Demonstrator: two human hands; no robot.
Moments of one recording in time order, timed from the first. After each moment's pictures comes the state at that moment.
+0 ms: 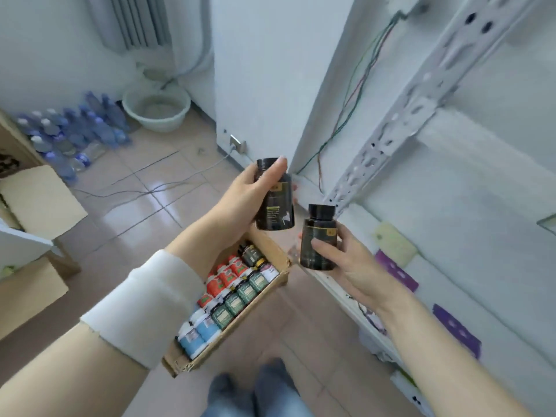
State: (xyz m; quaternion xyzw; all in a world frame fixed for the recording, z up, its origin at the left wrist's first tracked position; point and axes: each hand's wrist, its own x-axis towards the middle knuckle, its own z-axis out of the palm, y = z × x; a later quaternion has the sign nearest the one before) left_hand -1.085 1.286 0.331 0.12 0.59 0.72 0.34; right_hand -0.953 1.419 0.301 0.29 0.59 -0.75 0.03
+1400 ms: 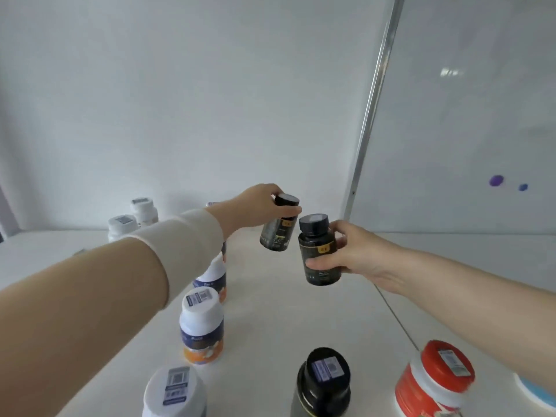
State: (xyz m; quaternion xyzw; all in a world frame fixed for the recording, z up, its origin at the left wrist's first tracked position) left_hand -0.737 1.896 0.576 0.68 0.64 0.28 0.22; right_hand -0.551 1.864 0.558 0.52 0.68 -0.46 -0.25
